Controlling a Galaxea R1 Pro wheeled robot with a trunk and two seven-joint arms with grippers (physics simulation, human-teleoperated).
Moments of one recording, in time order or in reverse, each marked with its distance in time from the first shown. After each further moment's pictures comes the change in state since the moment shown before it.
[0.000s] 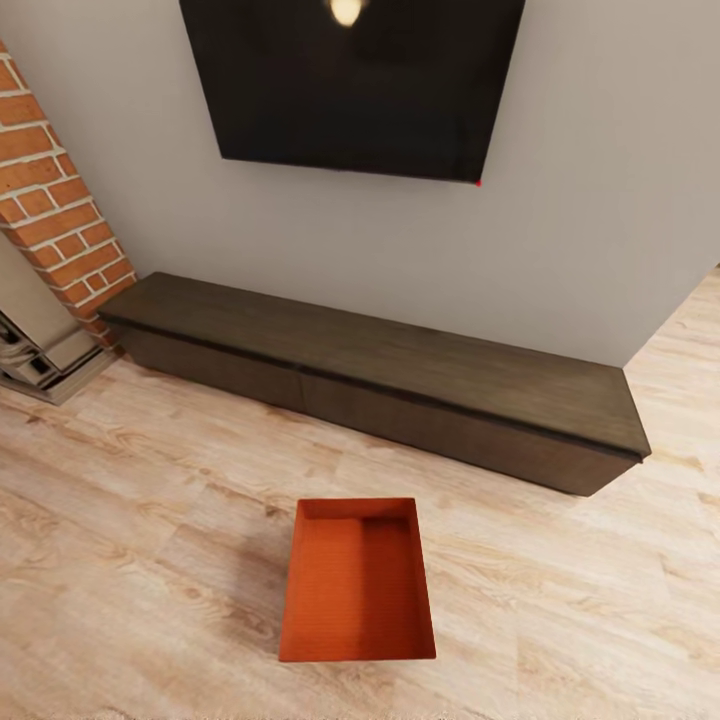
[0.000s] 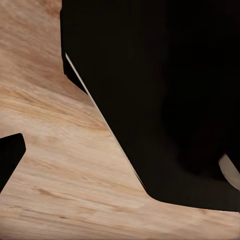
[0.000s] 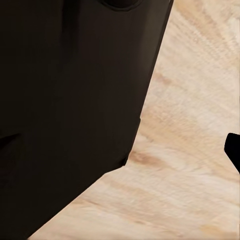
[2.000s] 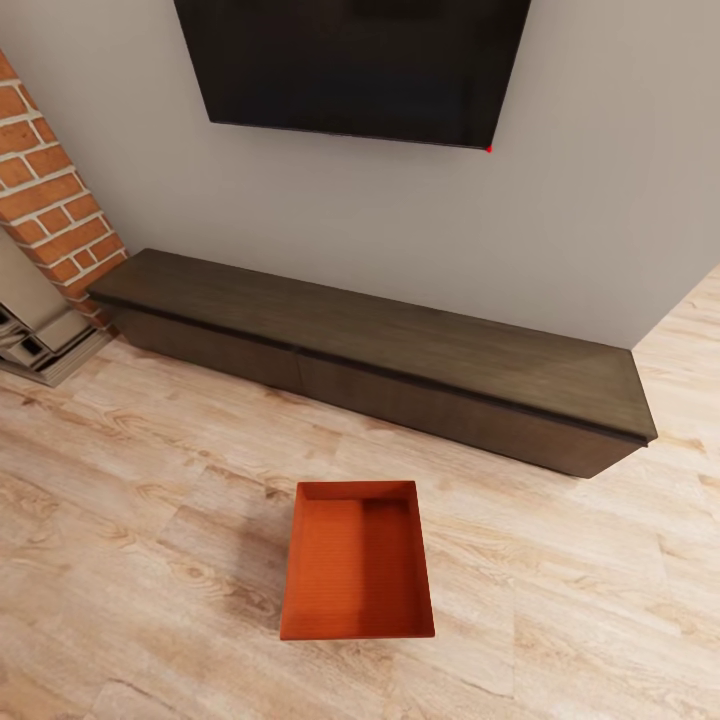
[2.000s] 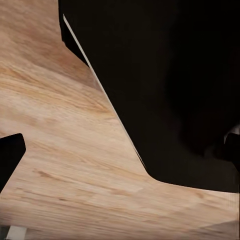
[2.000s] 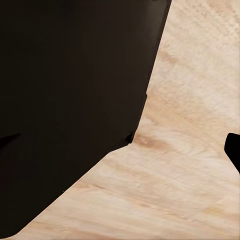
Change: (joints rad) left arm 0.000 -0.004 0.004 0.000 0.007 0.000 0.000; right arm 0.000 0.001 -0.012 0.000 -0.013 -0.007 -0.001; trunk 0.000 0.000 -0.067
